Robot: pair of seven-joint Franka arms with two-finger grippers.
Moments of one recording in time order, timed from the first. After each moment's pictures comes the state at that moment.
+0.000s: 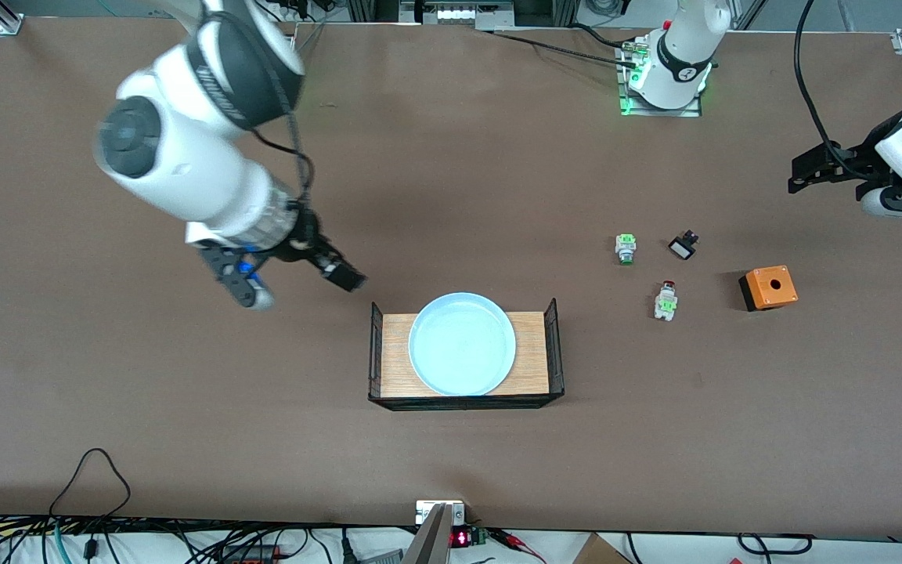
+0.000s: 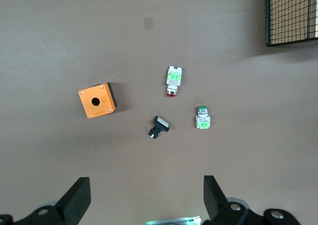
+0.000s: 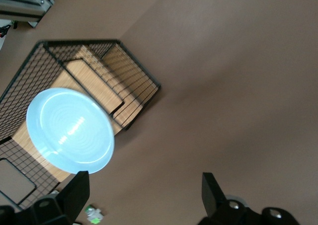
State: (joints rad) left arm 0.05 0.01 -0.05 -1.62 -0.02 1.51 0.10; right arm 0.41 0.41 -0.03 -1.31 0.29 1.78 1.02
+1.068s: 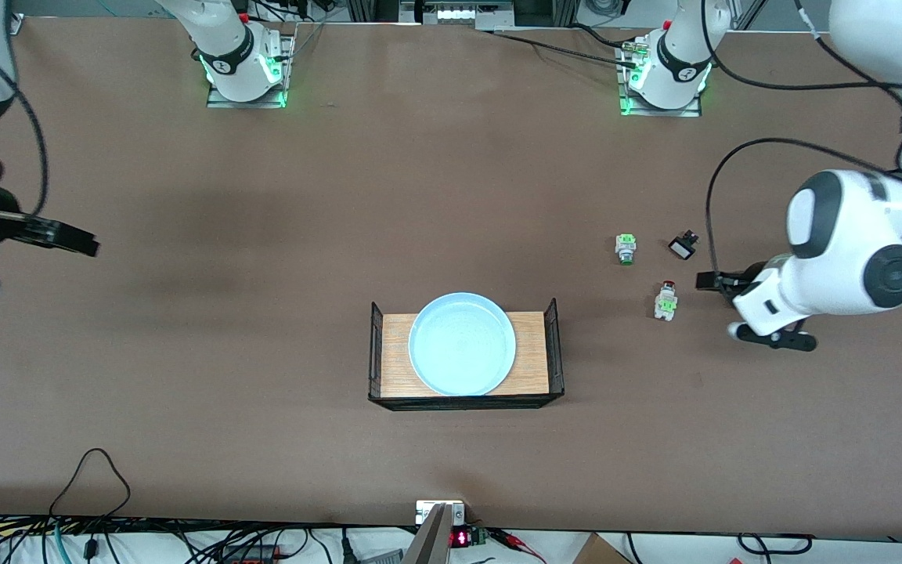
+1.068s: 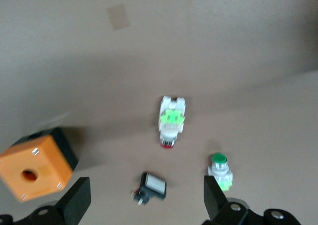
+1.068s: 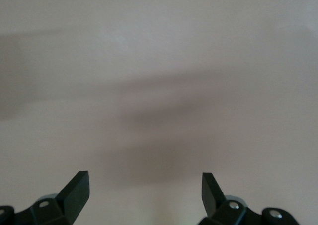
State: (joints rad) left arm 0.00 0.43 -0.06 -1.72 -0.02 1.91 0.09; right arm 0.01 0.26 -0.03 -1.37 -0.06 1.50 0.10
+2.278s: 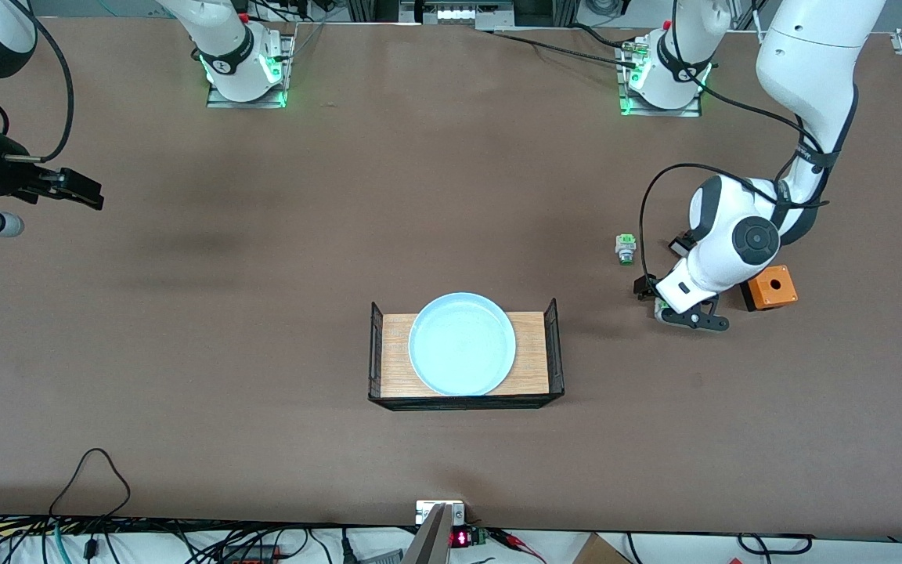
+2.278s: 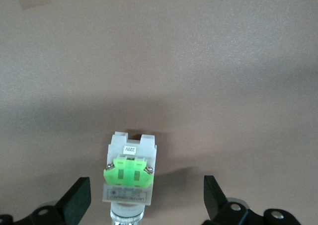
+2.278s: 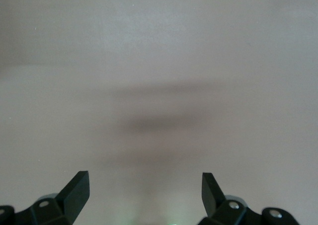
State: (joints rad) left arm -0.07 0.47 -0.06 -2.12 -0.02 2.57 0.02; right arm 0.01 0.03 -0.02 -1.71 -0.07 1.61 0.05
